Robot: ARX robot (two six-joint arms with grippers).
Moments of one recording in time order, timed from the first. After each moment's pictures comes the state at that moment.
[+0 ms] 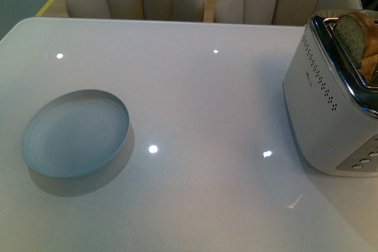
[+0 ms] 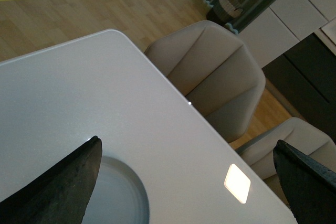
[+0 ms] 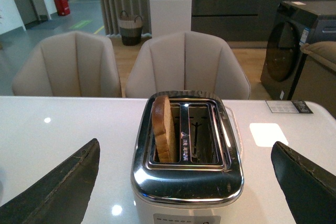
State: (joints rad) left arm -0.23 1.14 0.51 0.33 -0.45 -0.78; right arm 0.00 0.01 0.02 0.00 0.00 0.00
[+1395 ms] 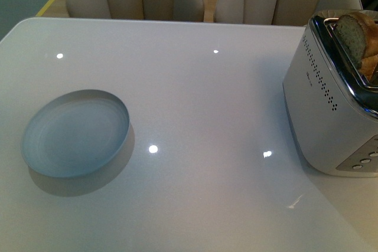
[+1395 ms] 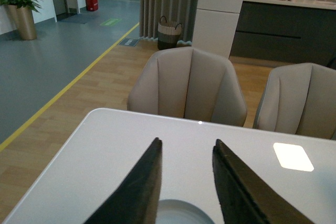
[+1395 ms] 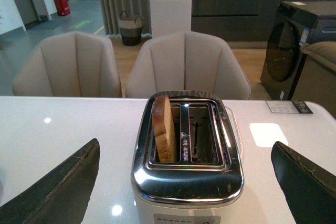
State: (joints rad) left arm -0.14 0.82 0.21 0.60 -0.14 -0.05; right arm 0.00 0.01 0.02 0.00 0.00 0.00
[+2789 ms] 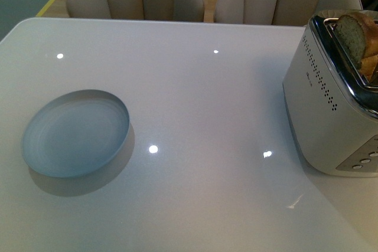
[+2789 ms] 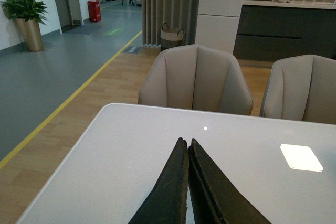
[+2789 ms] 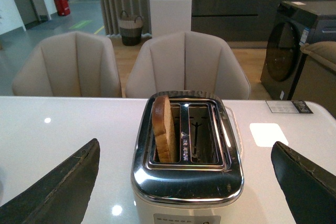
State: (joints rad) left arm 0.00 0.20 0.01 0.20 0.00 -0.01; right arm 0.00 0.01 0.02 0.00 0.00 0.00
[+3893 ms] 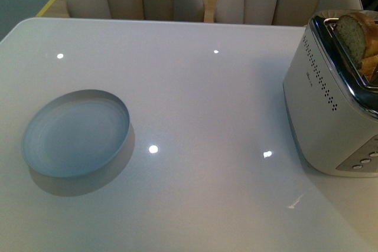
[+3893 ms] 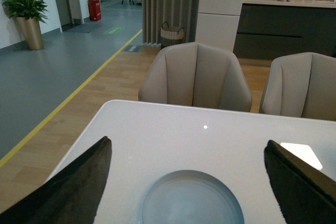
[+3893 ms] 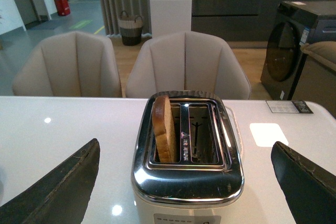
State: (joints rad) left arm 0.00 0.01 0.01 0.00 0.00 -0.01; right arm 0.00 0.01 0.02 0.00 0.00 0.00
